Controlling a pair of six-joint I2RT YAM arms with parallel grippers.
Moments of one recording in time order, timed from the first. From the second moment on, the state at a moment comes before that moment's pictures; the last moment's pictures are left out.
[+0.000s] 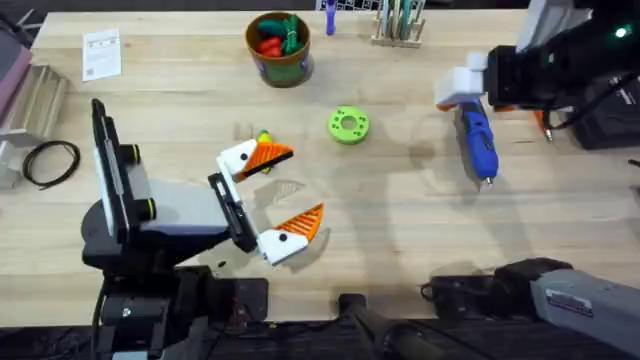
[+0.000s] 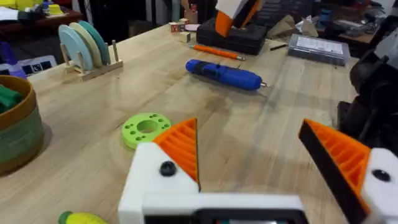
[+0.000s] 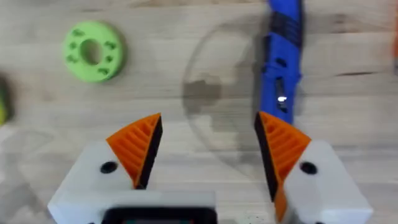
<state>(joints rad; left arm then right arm) 0.04 0.01 0.01 -0.12 1.13 0.03 0.18 1.27 1.24 -1.14 0.01 0.23</state>
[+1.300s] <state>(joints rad) 0.04 0.01 0.01 -0.12 1.13 0.03 0.14 1.28 1.23 -1.14 0.16 0.36</state>
